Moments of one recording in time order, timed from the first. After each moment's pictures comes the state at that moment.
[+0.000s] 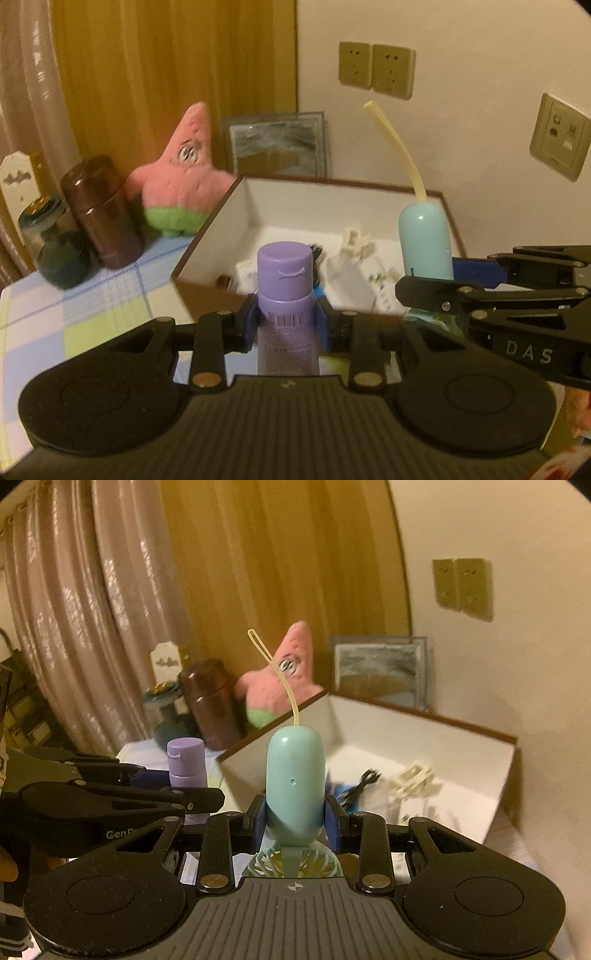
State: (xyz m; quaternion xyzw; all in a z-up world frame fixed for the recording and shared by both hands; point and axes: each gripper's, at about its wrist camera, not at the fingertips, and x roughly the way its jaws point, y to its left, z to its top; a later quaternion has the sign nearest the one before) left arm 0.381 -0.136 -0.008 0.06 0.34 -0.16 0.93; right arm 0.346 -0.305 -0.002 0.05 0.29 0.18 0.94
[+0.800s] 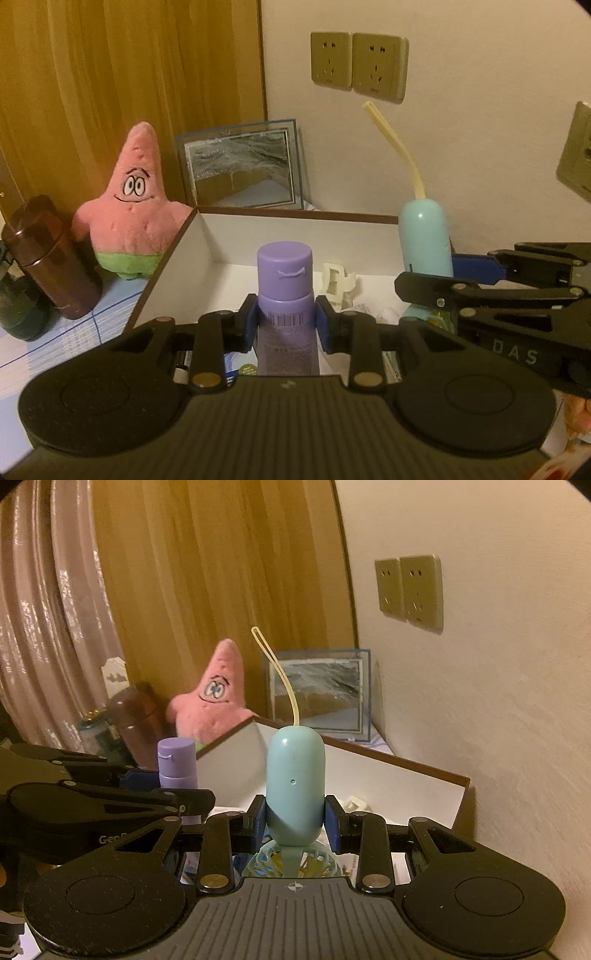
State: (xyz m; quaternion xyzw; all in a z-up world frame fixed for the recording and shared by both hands) left arm 0.472 -0.208 -0.014 0.08 0.35 -0.18 0.92; right arm 0.431 -0.356 -0.010 0.05 0.30 0.13 0.94
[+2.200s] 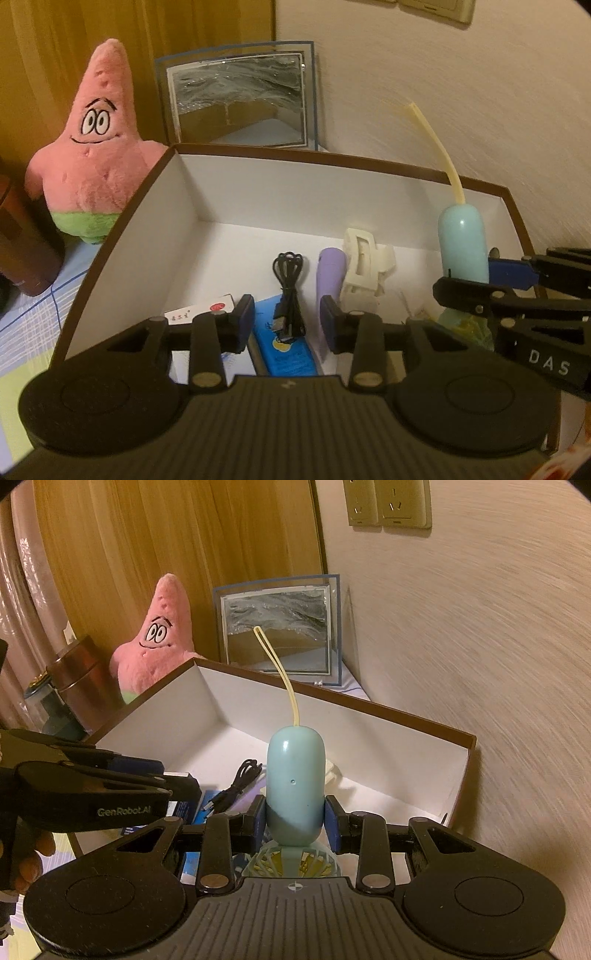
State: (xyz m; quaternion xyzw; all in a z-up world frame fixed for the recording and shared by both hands) left arm 0.558 -0.219 -0.084 0.08 0.43 -0.17 0.88; right arm 0.493 -0.377 -0.066 0.05 0.38 0.10 0.92
